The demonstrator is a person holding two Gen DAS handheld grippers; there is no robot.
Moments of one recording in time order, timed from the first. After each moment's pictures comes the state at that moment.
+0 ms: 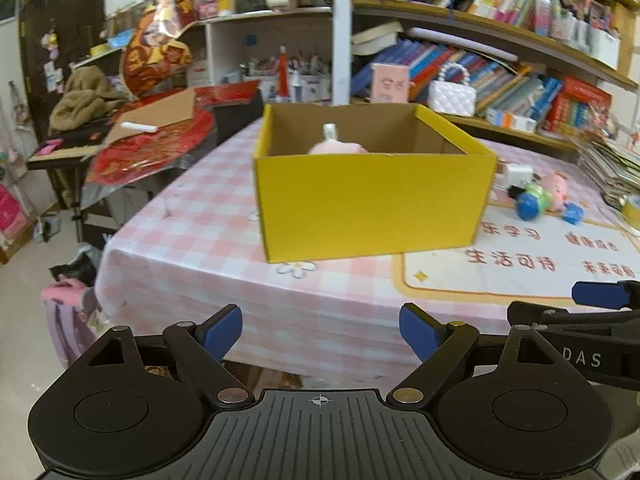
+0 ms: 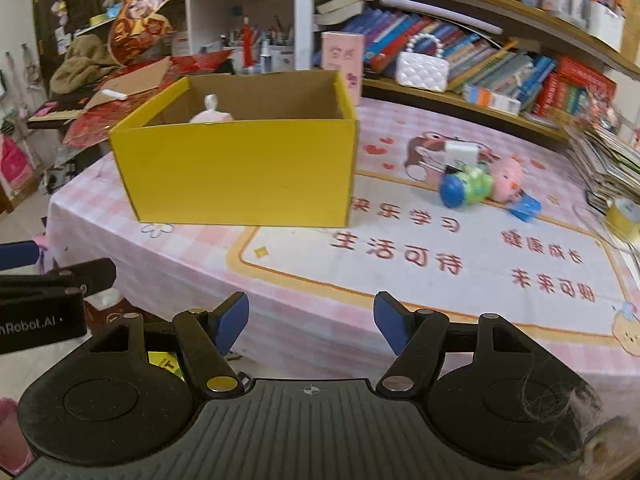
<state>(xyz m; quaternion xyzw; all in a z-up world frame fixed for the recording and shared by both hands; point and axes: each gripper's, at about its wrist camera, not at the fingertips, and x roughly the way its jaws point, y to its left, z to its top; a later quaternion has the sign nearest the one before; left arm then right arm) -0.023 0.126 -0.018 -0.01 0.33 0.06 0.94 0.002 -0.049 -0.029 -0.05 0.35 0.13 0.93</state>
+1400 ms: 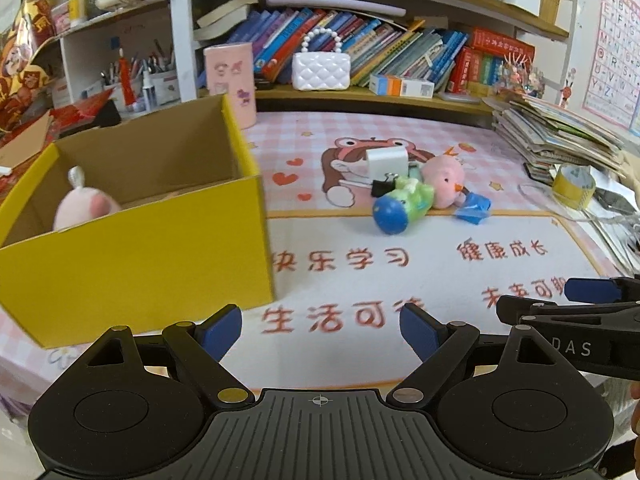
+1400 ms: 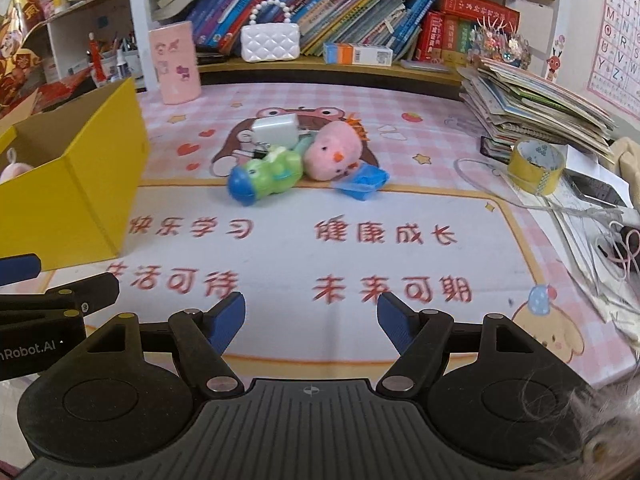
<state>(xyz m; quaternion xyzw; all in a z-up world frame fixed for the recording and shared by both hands) 0.104 -0.038 -0.030 0.01 0.37 -0.06 0.93 0.094 -0.212 -0.038 -0.01 0.39 0.01 0.92</state>
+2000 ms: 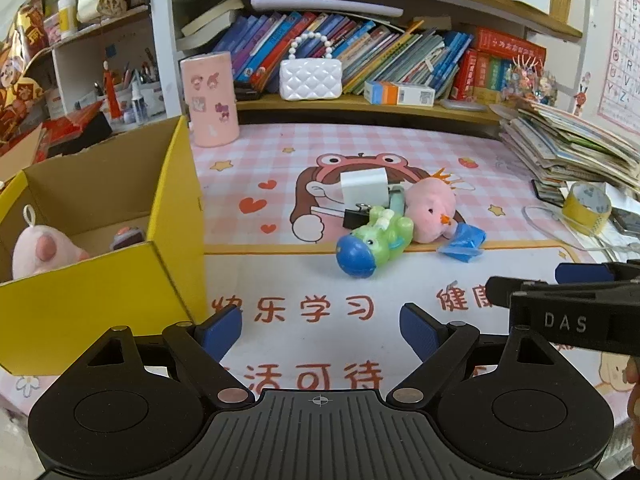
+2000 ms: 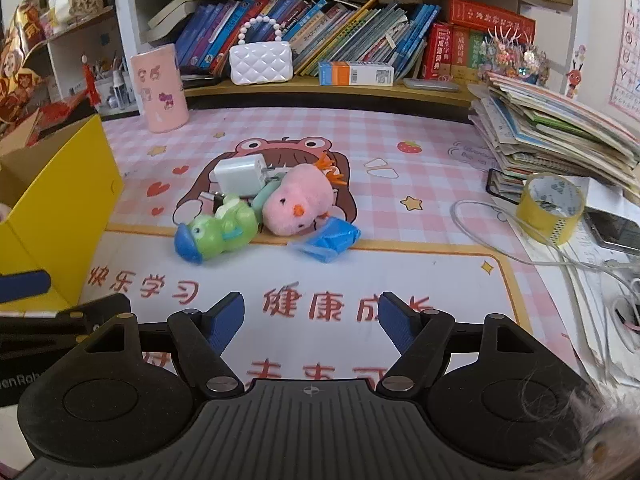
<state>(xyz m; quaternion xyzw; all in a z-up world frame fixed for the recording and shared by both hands) 0.147 -0.092 -0.029 0.01 0.36 -0.03 0.93 0.158 -0.267 -0.034 0.01 0.37 0.06 0.93</state>
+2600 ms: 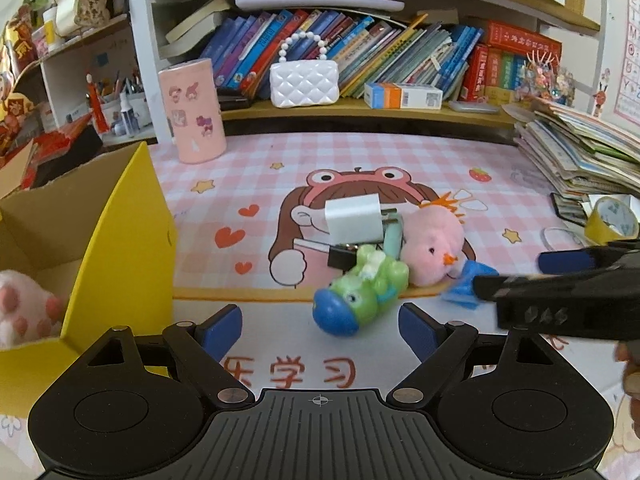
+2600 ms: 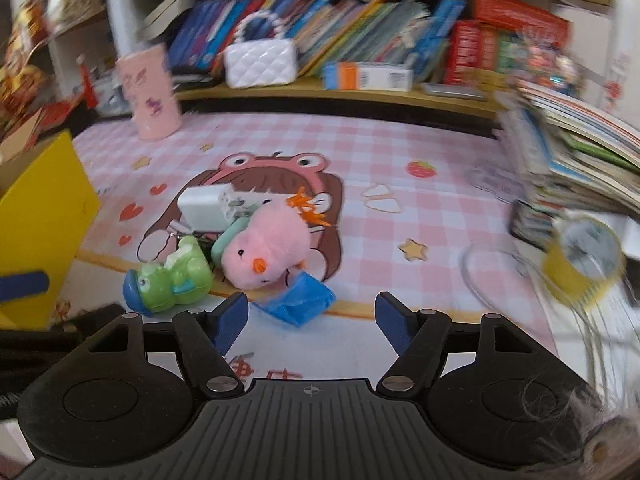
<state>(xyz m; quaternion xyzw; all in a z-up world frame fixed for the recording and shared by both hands) 0.203 -0.123 -0.031 0.03 0.36 -0.01 0.93 0.243 -0.293 -0.049 -0.03 0.38 0.12 0.91</state>
